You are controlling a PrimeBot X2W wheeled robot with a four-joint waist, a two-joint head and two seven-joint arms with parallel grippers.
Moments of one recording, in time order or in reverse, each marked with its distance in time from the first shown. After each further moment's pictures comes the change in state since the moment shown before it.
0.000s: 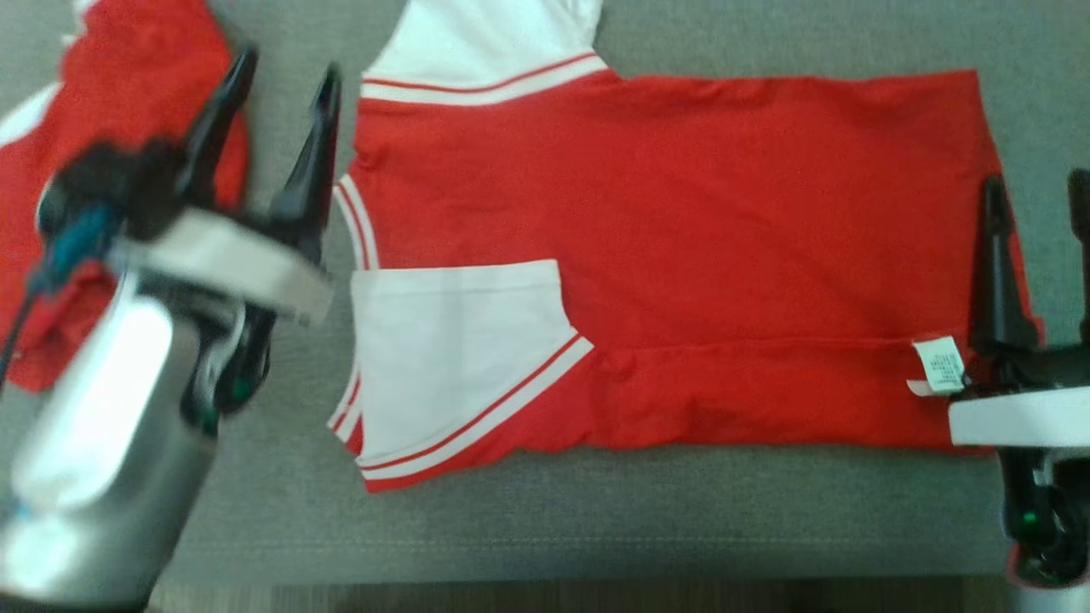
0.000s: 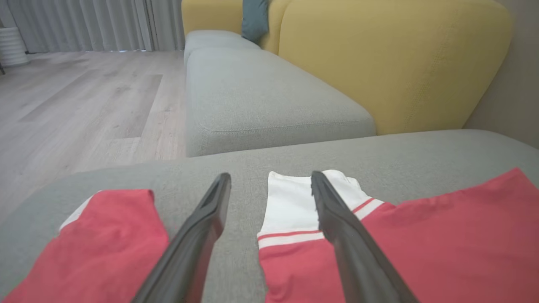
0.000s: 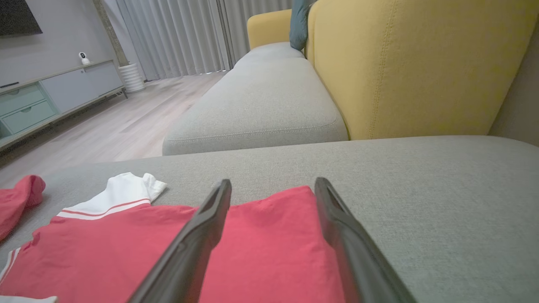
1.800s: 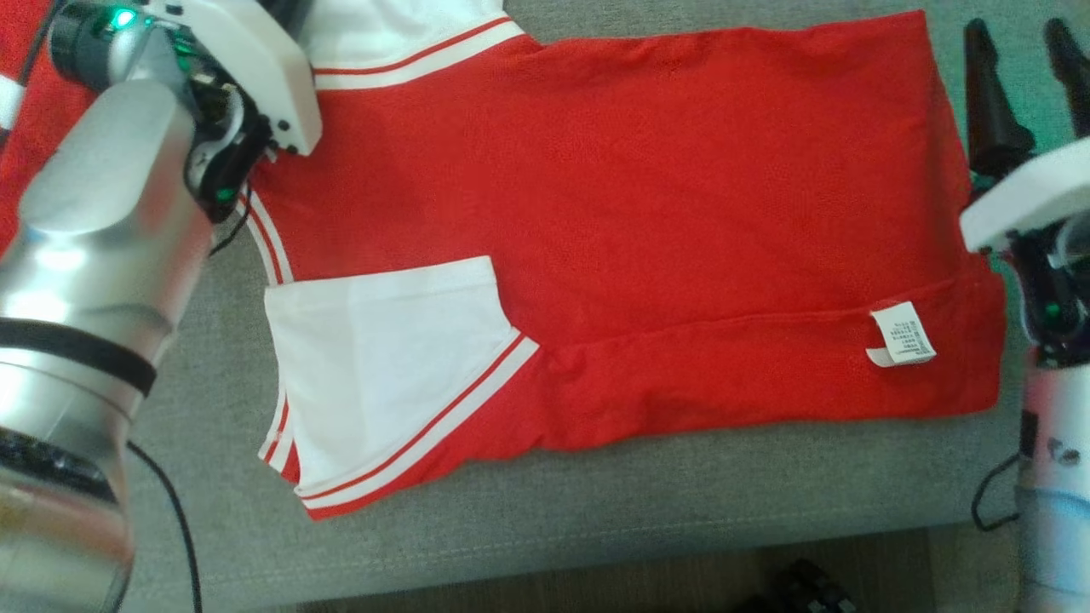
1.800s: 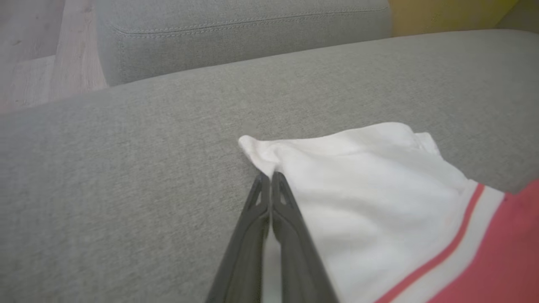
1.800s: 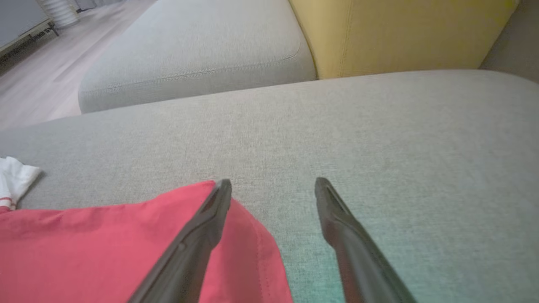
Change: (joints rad) left arm -0.638 -0.144 -0.342 0.907 -0.199 -0.227 0.069; right arm -0.455 -0.096 0.000 0.412 0.049 0.000 0.242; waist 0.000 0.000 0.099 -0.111
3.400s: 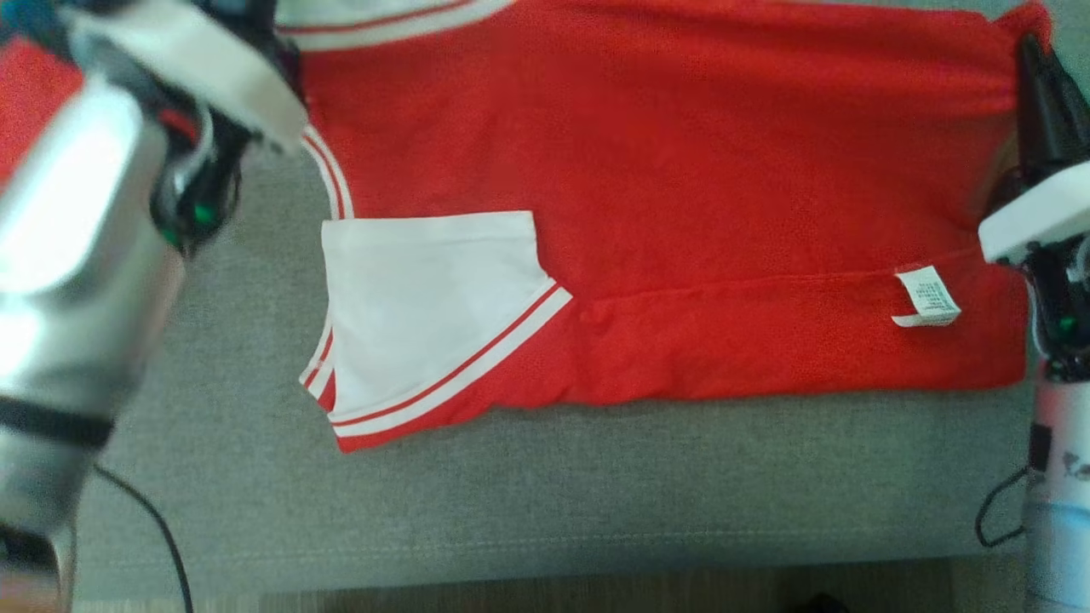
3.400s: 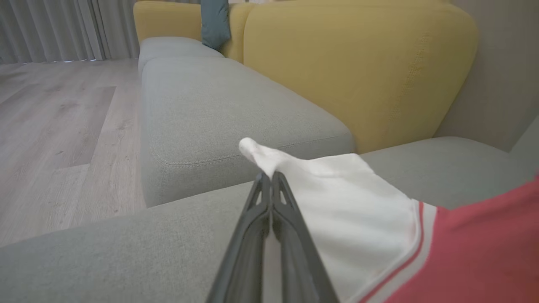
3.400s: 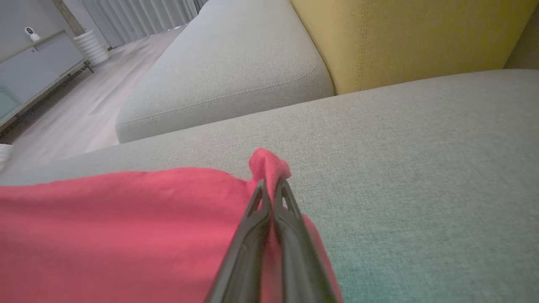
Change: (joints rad) left arm 0.088 0.128 0.048 -0.370 -0.021 0.045 -0.187; right arm 0.013 -0.007 -0.027 0.028 0.077 0.000 -0.029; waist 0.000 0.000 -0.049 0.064
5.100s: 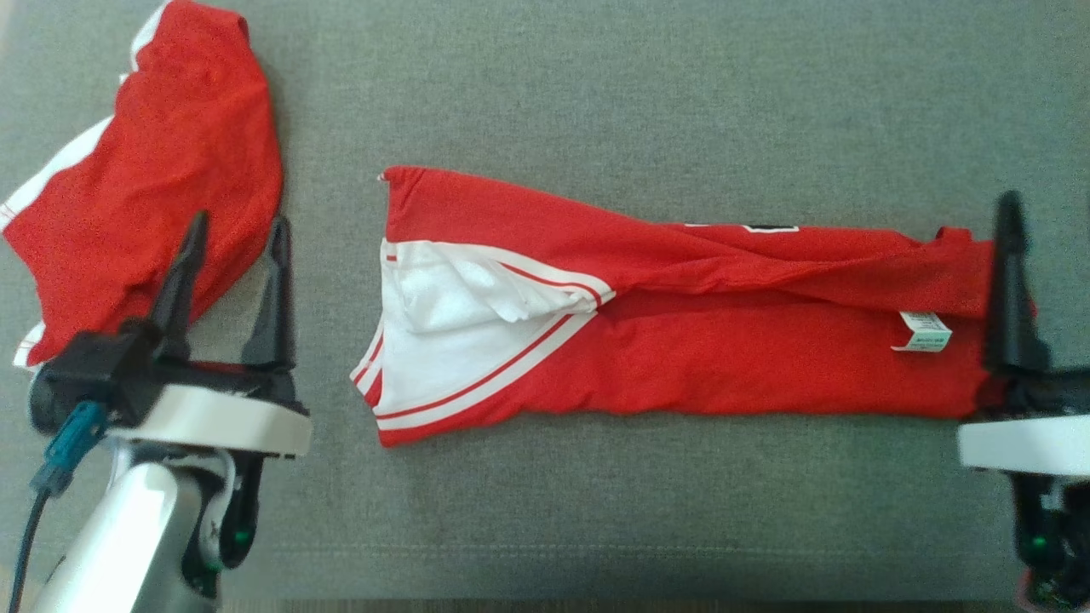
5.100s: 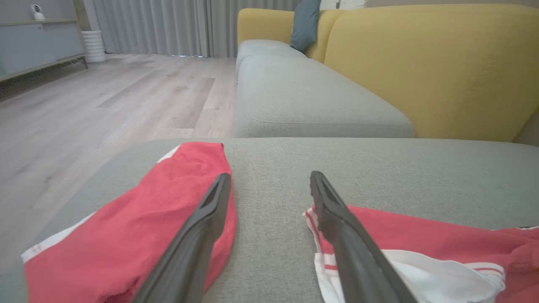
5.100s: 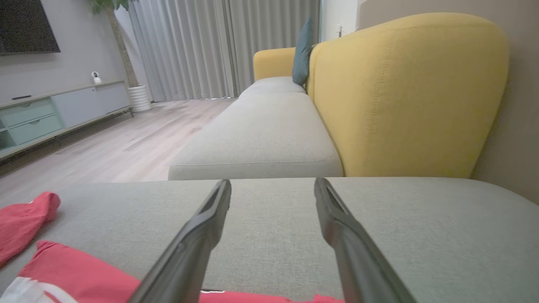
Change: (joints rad) left arm 0.856 0.003 0.375 -0.615 0.257 0.297 -0.001; right arm 0.491 0.102 0.000 -0.490 -0.153 0.000 -0.238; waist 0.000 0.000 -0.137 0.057
